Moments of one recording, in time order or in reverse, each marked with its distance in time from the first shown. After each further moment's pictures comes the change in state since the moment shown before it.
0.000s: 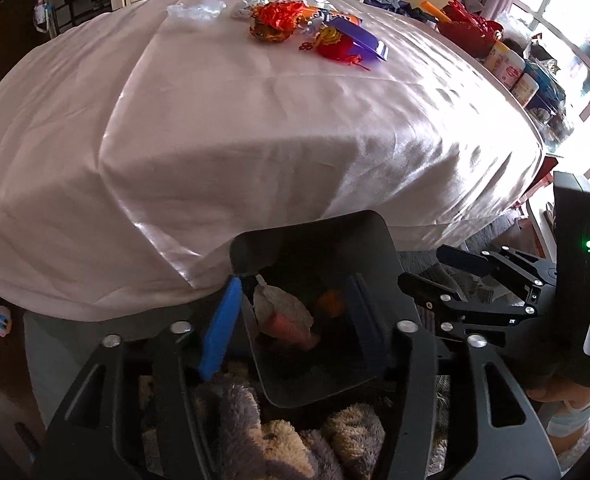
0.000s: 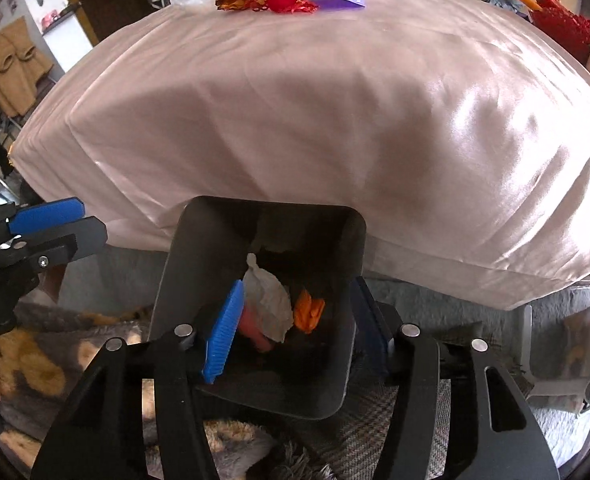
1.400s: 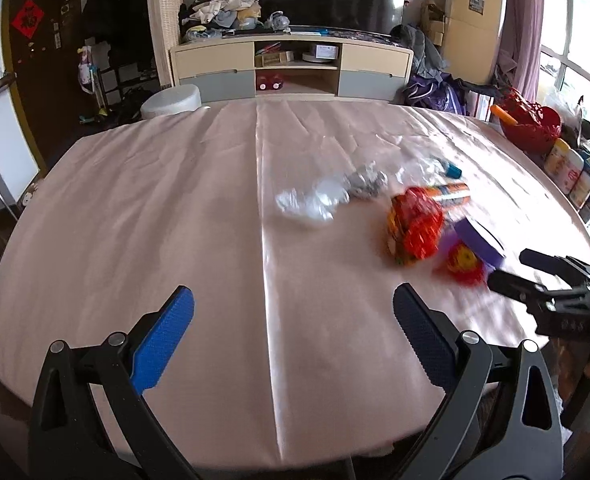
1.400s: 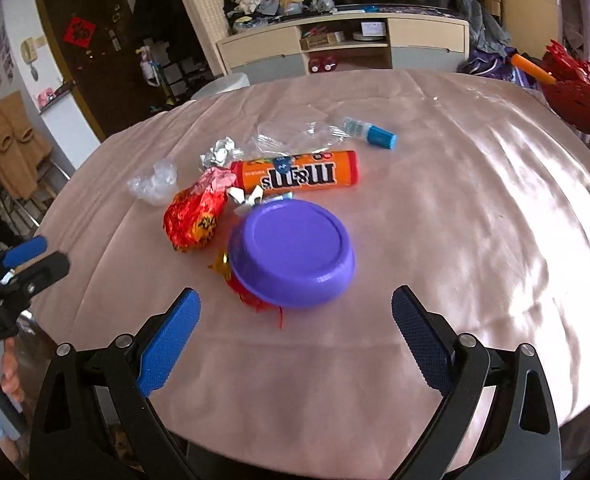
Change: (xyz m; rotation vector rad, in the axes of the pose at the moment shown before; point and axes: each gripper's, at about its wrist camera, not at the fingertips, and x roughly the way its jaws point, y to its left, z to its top) left arm -0.020 0.088 0.159 0.004 -0.275 0.176; right arm -0.012 -0.027 0.172 0.075 -0.252 0.053
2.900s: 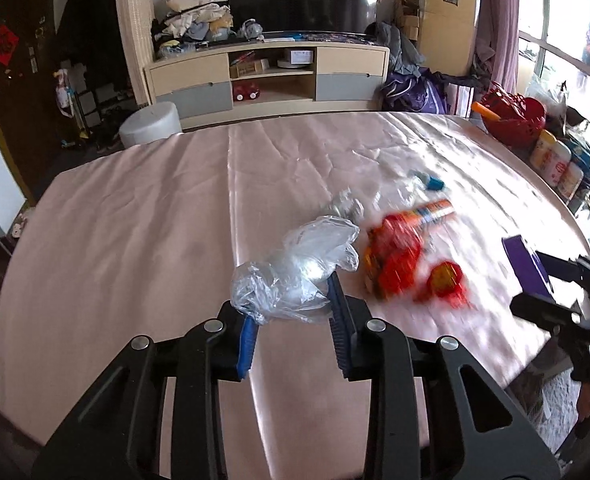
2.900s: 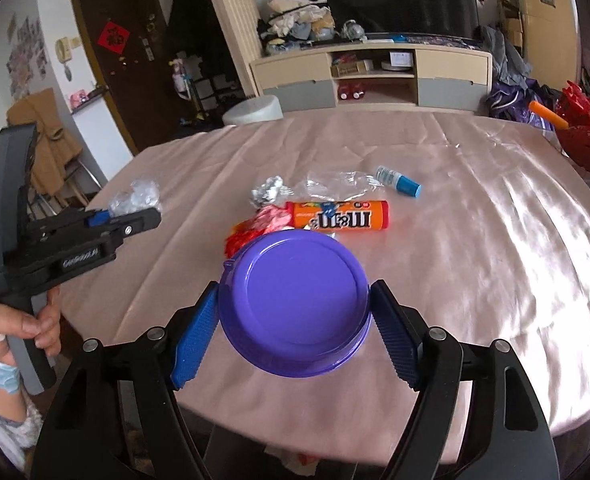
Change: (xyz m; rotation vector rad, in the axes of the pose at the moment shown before) left arm -0.014 -0.022 0.019 0.083 -0.011 -0.034; right arm -0.058 0.019 0.002 -0.072 -0.078 0.082
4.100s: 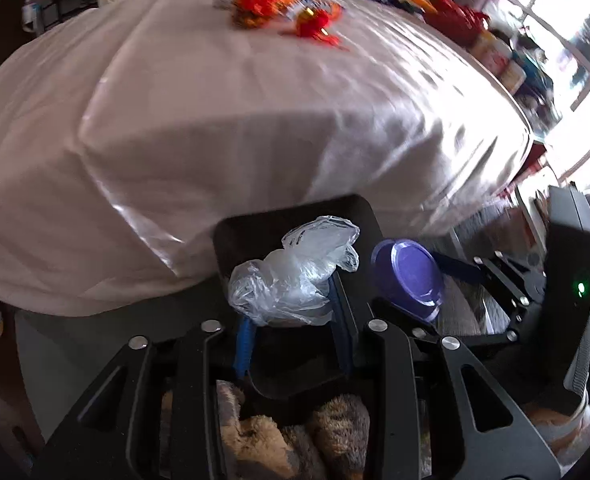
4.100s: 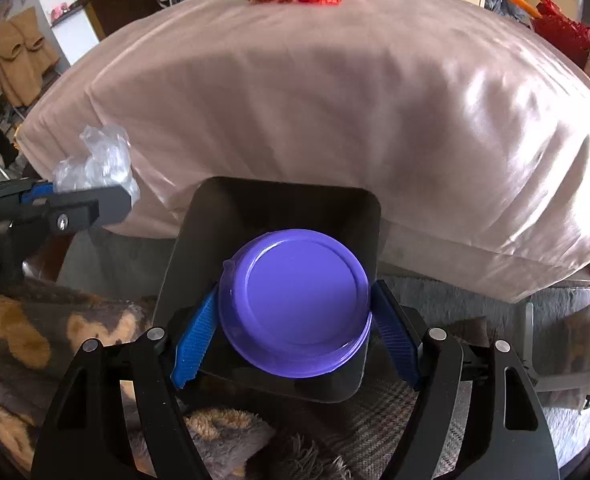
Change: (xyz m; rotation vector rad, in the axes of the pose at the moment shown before) left arm -0.024 -0.091 -0.181 -0.061 0.311 -0.213; right arm 0.015 0.020 -0.198 -0.022 0.326 -0.134
